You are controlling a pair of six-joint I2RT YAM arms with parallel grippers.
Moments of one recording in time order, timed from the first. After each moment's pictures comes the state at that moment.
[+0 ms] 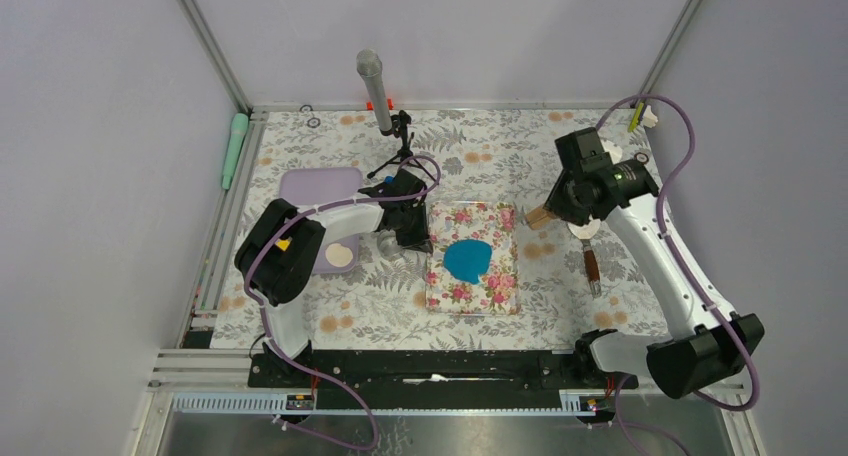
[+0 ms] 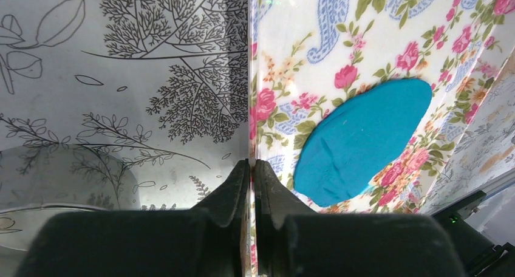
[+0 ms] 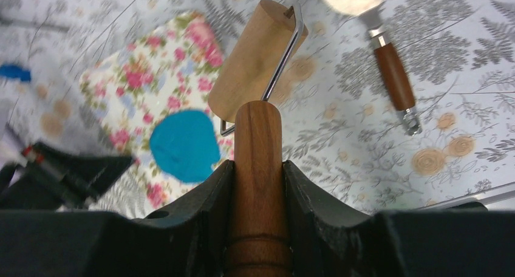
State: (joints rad) left arm -0.62 1.84 1.12 -0.37 0.23 -0.72; right arm 0.39 1.26 1.37 -1.18 0.27 0.79
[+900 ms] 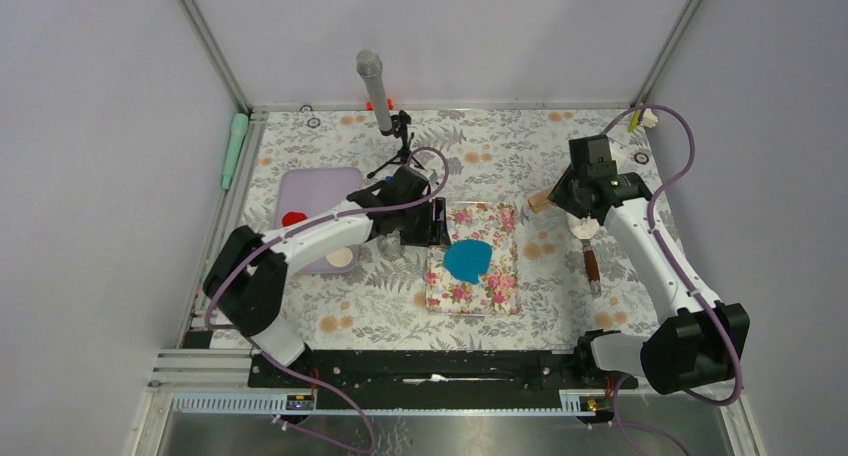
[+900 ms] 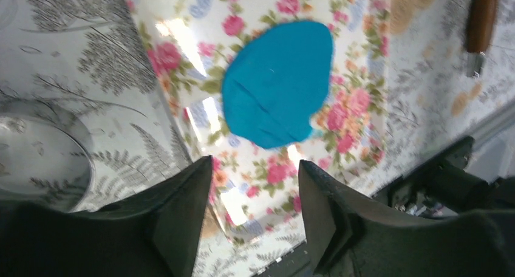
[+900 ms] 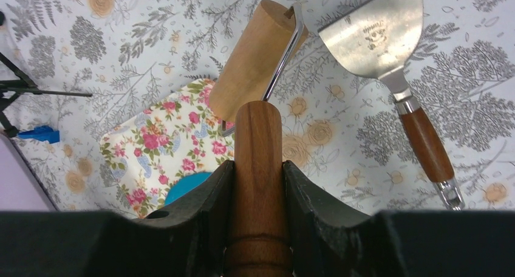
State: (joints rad) left arm -0.71 1.64 1.12 -0.41 0.20 -0.64; right arm 0.20 1.28 1.15 -0.81 0.22 0.72
